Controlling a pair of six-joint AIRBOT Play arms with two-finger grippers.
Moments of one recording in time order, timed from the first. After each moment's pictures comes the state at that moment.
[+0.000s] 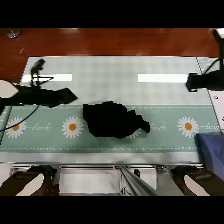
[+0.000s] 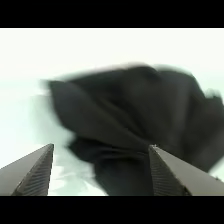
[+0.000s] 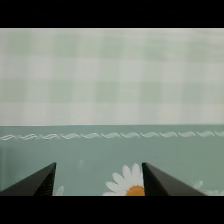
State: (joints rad) left arm 0.00 -1.01 0.87 0.96 -1.06 -1.45; right arm 0.07 -0.95 1.19 -1.75 1.29 1.72
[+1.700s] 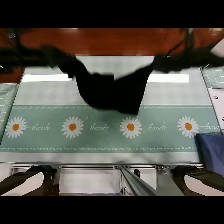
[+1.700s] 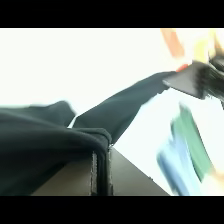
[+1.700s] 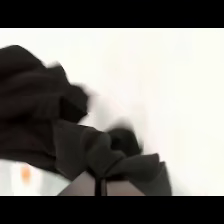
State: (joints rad) left arm 0.08 -1.20 1.42 0.41 -1.22 -1.09; right arm 0.11 -1.27 1.57 -0.95 1.16 1.48
